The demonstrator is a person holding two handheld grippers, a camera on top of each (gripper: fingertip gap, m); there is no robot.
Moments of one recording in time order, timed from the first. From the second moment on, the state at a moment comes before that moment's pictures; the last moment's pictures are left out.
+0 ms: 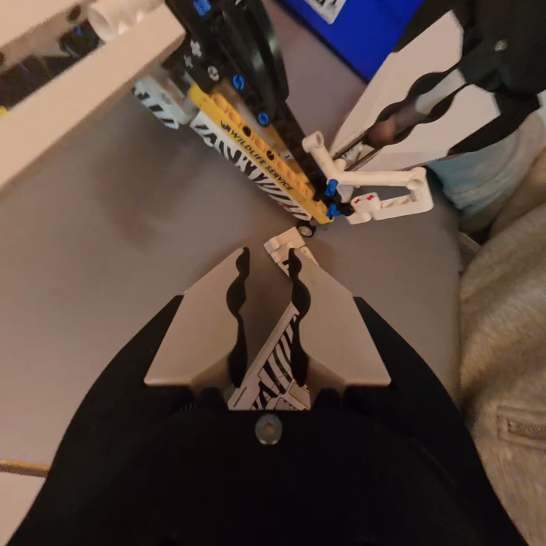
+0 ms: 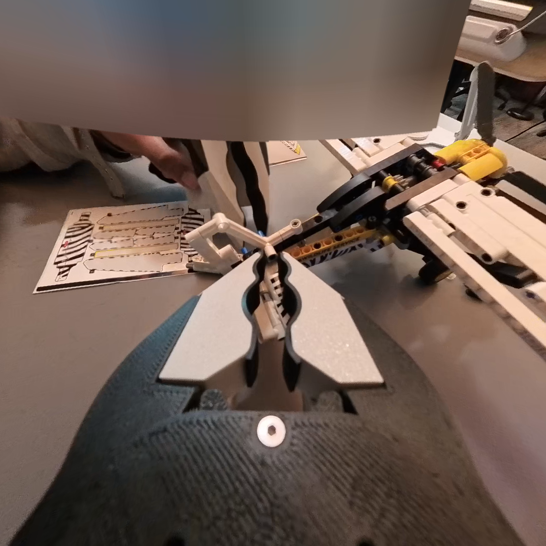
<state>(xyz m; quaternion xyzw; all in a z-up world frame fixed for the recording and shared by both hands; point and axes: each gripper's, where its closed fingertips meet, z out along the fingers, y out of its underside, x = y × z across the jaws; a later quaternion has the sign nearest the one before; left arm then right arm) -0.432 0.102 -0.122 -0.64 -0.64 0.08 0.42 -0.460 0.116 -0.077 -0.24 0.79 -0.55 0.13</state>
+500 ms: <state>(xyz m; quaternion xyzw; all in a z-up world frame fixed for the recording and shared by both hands) -0.437 0.114 -0.098 -0.67 -0.59 0.13 0.44 -0.461 0.116 -0.077 -0.24 0.79 -0.55 0.12</state>
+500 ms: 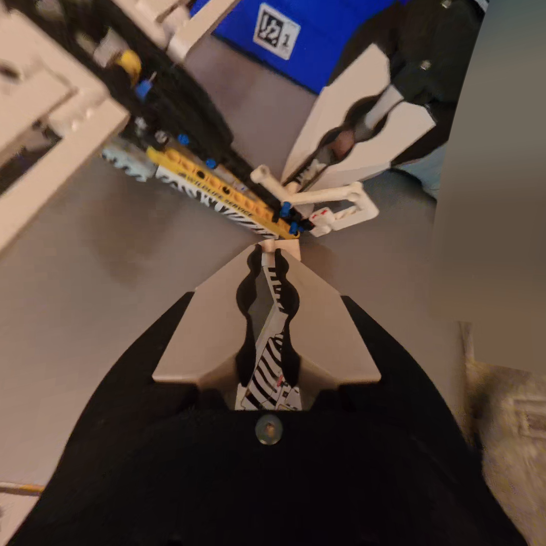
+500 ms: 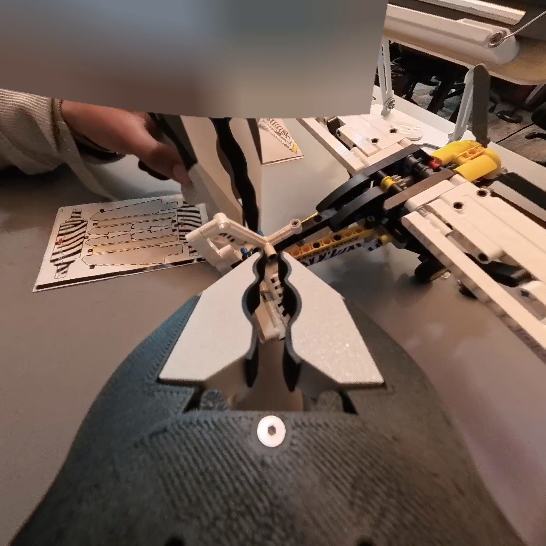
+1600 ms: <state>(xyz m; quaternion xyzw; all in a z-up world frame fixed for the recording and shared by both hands) -0.446 0.117 -0.080 -0.71 -0.54 0.27 0.37 -0.462 0.114 -0.078 -0.26 0.79 -0.55 0.07</state>
